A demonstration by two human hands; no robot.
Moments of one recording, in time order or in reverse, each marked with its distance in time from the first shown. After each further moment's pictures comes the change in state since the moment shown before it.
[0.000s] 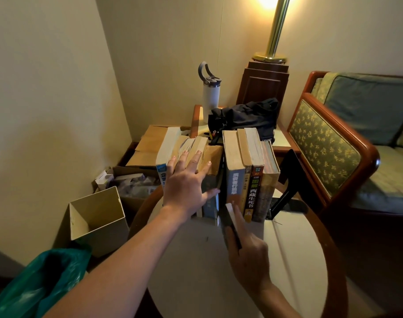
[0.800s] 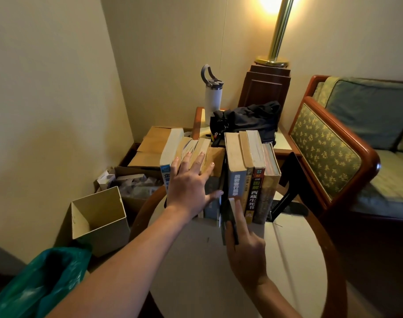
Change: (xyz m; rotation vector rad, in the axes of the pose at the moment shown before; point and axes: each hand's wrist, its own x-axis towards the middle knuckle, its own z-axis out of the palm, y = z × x) left_hand -0.001 0.004 -0.004 0.002 -0.005 0.007; right_hand 0.010 -0.011 0.002 -0.079 0.048 -0.015
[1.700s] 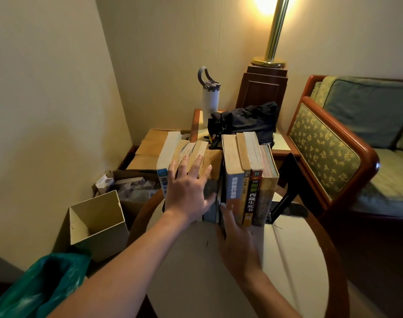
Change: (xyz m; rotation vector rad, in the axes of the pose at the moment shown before) left_hand 0.000 0.004 0.001 0.043 -0.030 -0.008; right_hand 0.013 -0.005 0.013 -0.161 -0.244 0.258
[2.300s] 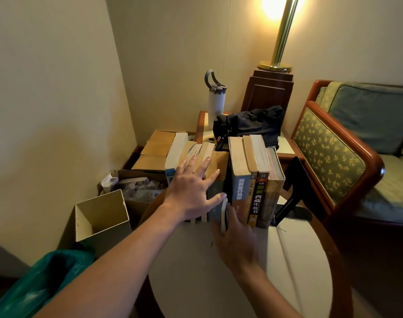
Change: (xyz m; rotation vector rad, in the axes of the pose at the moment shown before) left_hand 0.003 -0.020 -0.013 -0.071 -0.143 0.156; right_hand 0.010 -0.016 0.006 0.014 0.025 0.079
